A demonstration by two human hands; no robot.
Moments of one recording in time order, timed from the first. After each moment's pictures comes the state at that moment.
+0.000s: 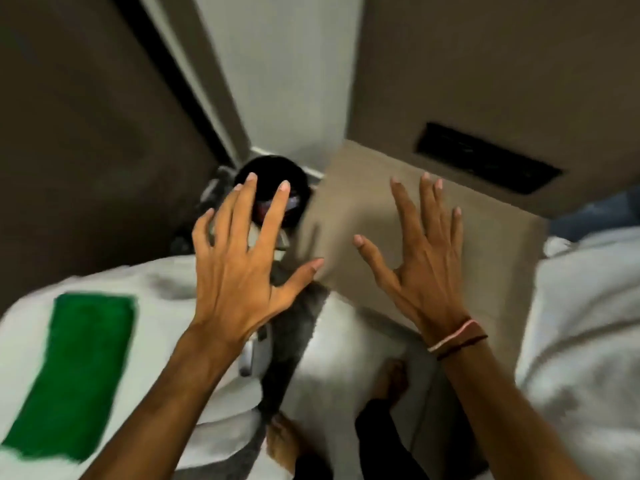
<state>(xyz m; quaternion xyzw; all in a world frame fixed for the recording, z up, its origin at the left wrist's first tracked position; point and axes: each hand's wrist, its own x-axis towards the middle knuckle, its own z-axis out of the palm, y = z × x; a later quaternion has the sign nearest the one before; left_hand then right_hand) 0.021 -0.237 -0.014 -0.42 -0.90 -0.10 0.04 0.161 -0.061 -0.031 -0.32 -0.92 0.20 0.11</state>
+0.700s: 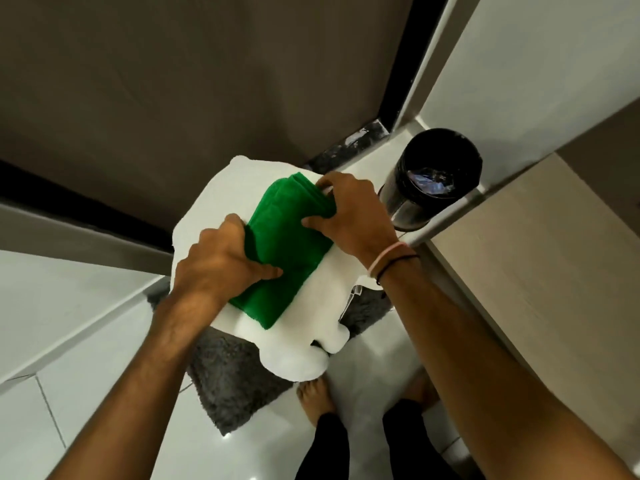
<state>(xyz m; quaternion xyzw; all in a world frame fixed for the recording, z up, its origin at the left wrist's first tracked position) -0.018 -0.535 -0.026 0.09 -0.94 -0.15 -0.29 -0.040 -0.351 -0.054 -0.04 -0.93 0.33 -0.14</state>
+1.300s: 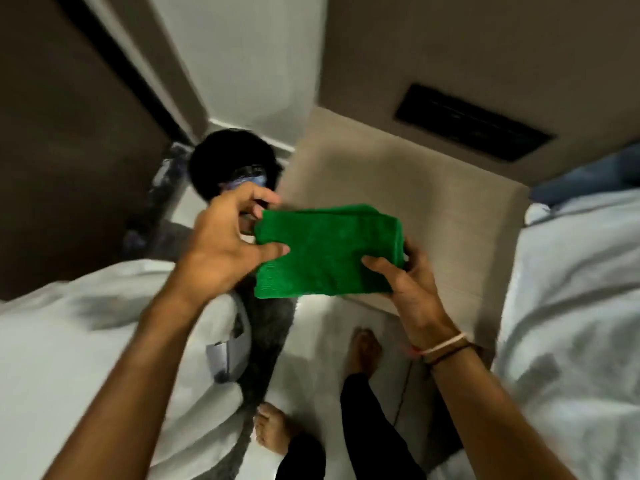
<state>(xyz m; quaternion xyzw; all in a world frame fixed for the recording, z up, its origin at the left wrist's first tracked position) -0.032 -0.209 -0.040 -0.23 -0.80 -0.43 -0.36 0.155 -0.065 -0.097 -0.53 -0.46 0.70 0.13</state>
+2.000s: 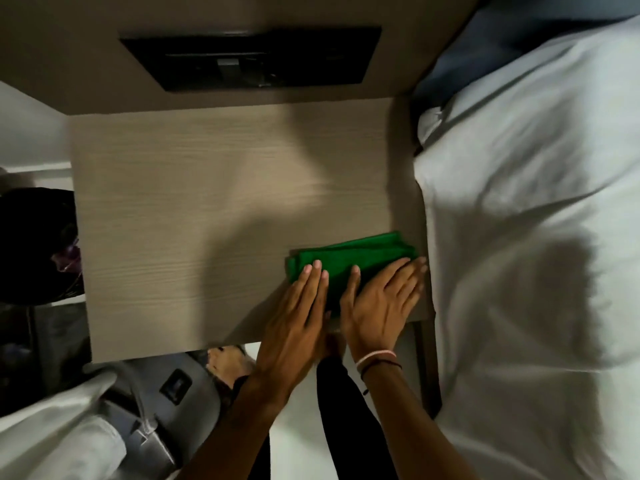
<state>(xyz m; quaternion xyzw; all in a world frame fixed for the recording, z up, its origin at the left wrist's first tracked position) 0.180 -0.064 -0.251 -0.68 -0.69 -0.01 -0.25 0.279 0.013 -0.238 -0.79 -0.58 0.21 -0.08</state>
